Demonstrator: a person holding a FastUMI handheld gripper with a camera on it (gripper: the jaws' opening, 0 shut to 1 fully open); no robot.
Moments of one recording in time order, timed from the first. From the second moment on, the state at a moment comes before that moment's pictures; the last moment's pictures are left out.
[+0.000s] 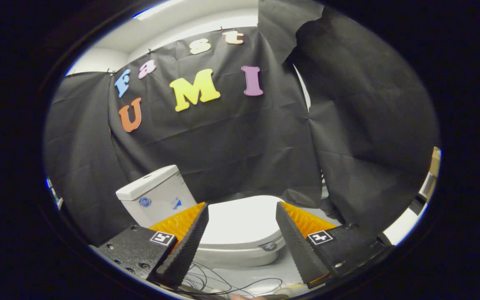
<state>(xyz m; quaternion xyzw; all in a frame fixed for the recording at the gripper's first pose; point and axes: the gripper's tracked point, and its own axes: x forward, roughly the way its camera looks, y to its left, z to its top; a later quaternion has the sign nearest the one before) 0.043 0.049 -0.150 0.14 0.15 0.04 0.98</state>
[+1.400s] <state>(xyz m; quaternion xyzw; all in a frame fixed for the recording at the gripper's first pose) 0.086 0.057 -0.360 0.35 0.36 0.02 0.87</state>
